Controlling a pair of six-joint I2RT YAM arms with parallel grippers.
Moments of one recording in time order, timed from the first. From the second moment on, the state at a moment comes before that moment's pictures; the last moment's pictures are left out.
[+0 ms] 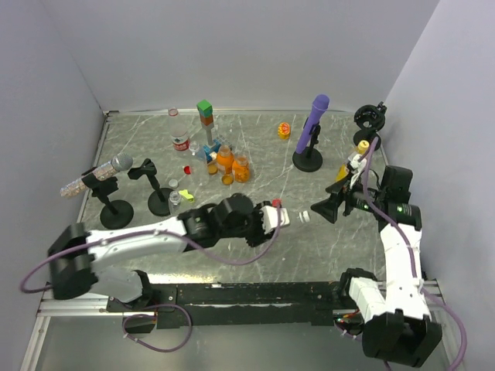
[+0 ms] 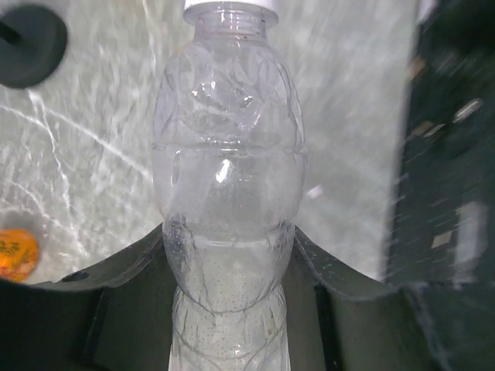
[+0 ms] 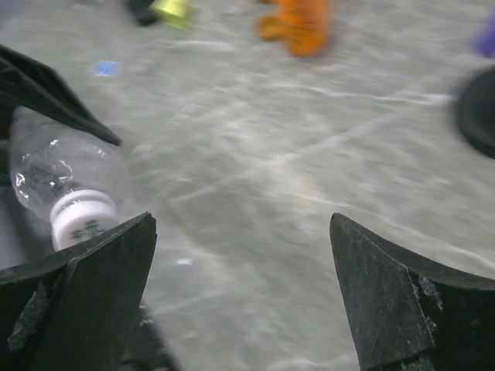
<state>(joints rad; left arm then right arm) -1.14 1.40 0.98 -0.12 0.12 0.27 -0.23 0.85 0.82 -0.67 -1.00 -0.43</state>
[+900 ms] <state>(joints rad) -1.32 1.27 0.83 -0.12 -0.28 -0.16 0.19 1.12 1.07 -1.13 -1.01 -0.41</state>
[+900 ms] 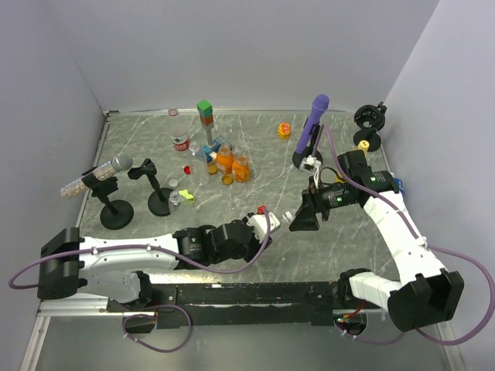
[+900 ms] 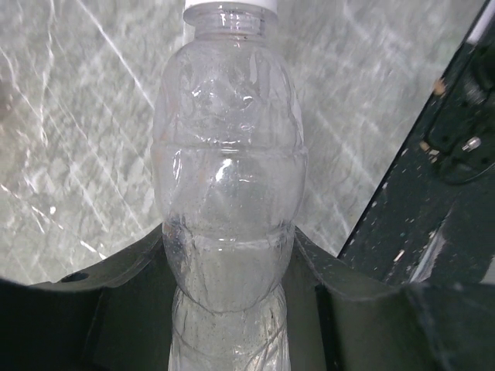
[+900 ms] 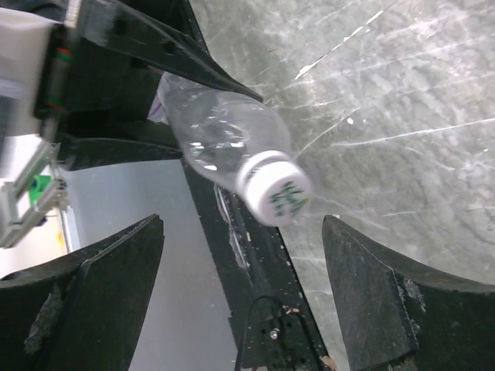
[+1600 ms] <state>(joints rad) -1.34 1.19 0.77 0.01 -0.28 -0.09 0.19 1.19 1.11 -1.15 -1.15 -0.35</state>
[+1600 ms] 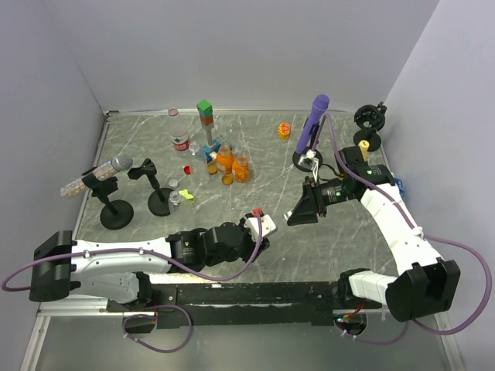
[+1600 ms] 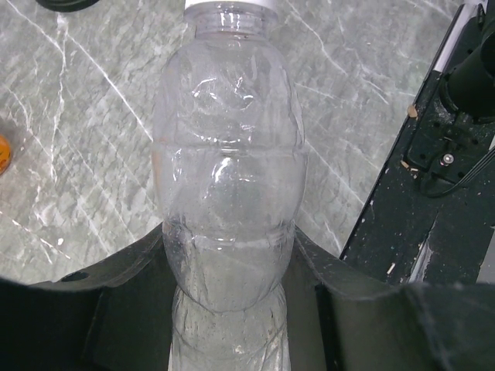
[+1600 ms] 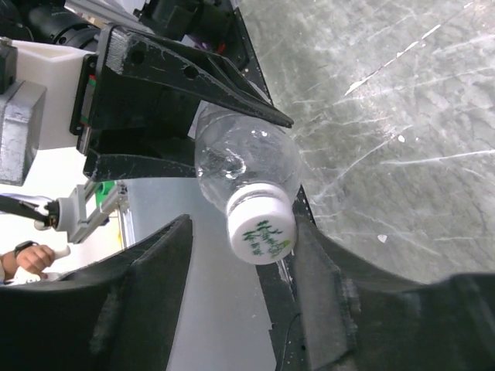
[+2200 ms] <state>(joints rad) -1.33 1.15 0.71 0.11 -0.22 -0.09 0.21 1.15 1.11 -1.18 -1.13 -0.44</state>
